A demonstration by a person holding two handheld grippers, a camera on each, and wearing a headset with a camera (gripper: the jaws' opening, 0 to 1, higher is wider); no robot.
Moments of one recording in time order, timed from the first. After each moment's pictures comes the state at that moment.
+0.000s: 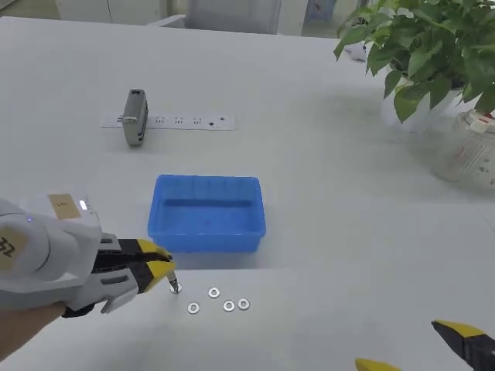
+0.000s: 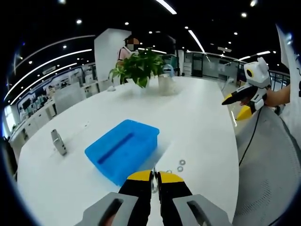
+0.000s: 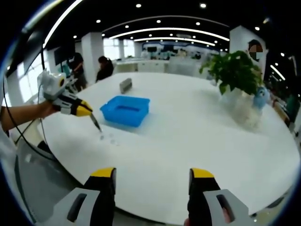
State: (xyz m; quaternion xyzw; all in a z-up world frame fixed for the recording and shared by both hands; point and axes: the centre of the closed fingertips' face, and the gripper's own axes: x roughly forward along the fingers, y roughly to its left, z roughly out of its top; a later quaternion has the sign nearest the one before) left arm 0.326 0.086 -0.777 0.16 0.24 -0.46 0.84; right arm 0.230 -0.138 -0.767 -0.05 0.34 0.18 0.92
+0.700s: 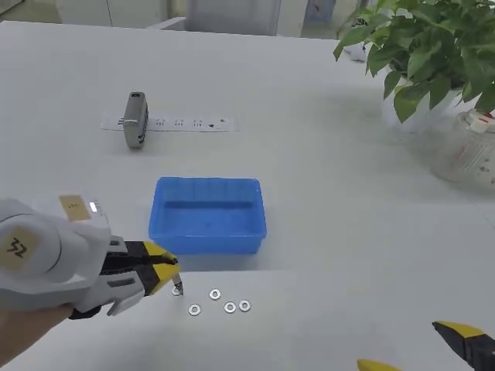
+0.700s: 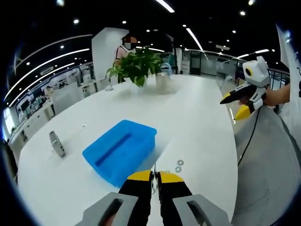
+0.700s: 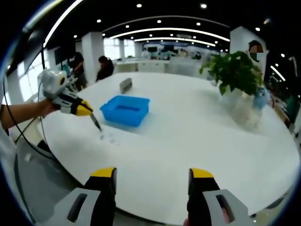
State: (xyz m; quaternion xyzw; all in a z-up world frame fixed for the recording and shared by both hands) left arm 0.324 0.080 -0.776 0.17 0.25 -0.47 0.83; right arm 0.230 -0.139 -0.768 -0.06 0.34 0.18 0.92
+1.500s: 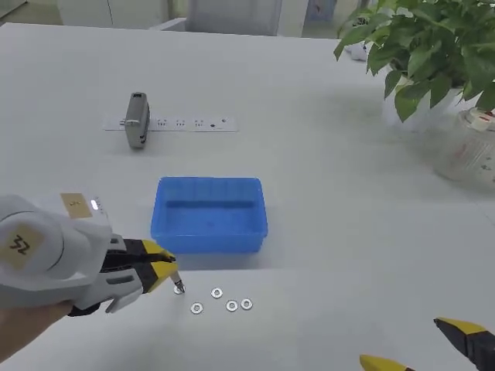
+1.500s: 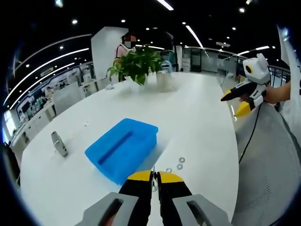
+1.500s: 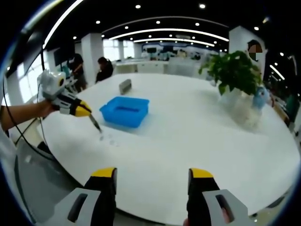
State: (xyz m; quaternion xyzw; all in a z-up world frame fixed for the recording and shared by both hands) left arm 0.323 0.086 -0.775 0.18 0.25 -0.46 0.83; right arm 0.230 -0.140 -0.767 -0.05 0.33 0.18 0.92
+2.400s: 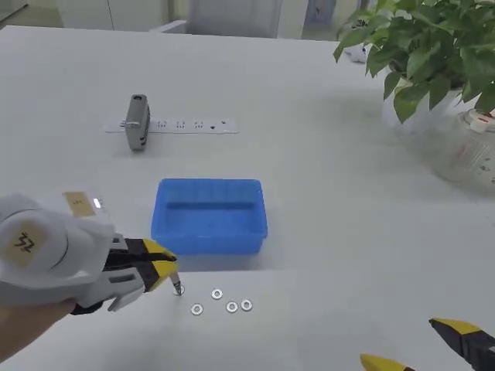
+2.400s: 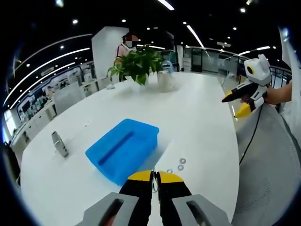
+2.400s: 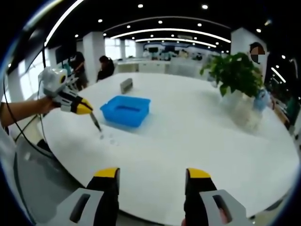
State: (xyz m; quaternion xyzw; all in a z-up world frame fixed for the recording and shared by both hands) left arm 0.326 0.083 -0.774 0.18 0.26 -0.46 0.83; right arm 0.231 -0.137 -0.766 -0.06 0.33 0.19 0.92
